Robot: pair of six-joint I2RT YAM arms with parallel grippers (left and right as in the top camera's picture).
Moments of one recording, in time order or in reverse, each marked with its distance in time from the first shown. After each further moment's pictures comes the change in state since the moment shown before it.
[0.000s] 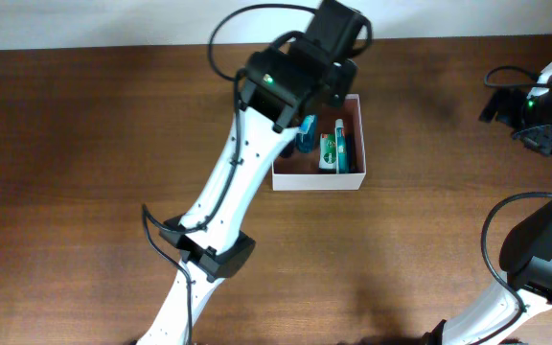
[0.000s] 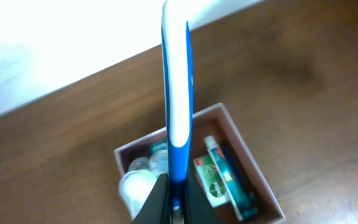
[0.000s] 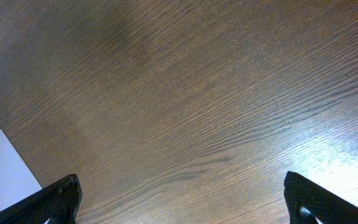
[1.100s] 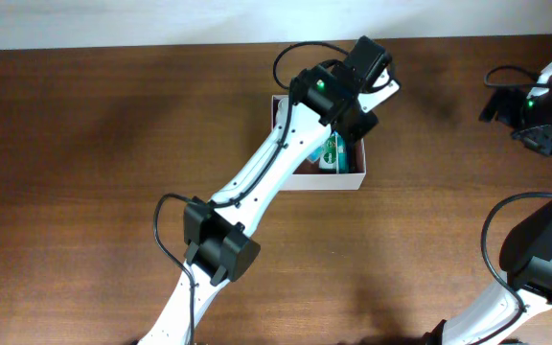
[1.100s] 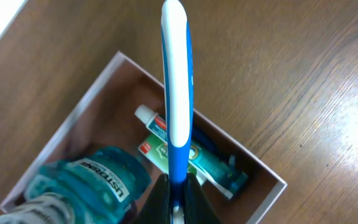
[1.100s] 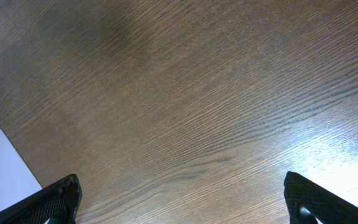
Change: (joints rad) left arm -0.029 0.000 -0.487 0.232 0.203 0.323; right arm 0.000 0.000 0.000 0.000 0.000 0.000
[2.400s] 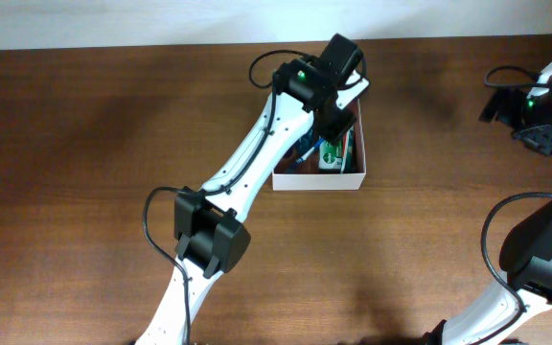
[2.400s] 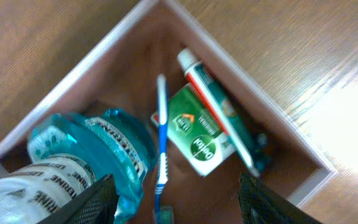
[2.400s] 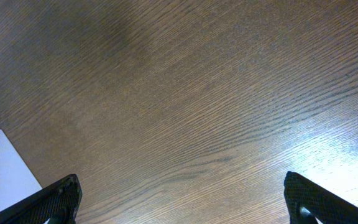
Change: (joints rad) left arm 0.076 -0.003 -0.048 -0.038 0.045 -0.083; right arm 0.000 0.000 0.000 0.000 0.000 0.000
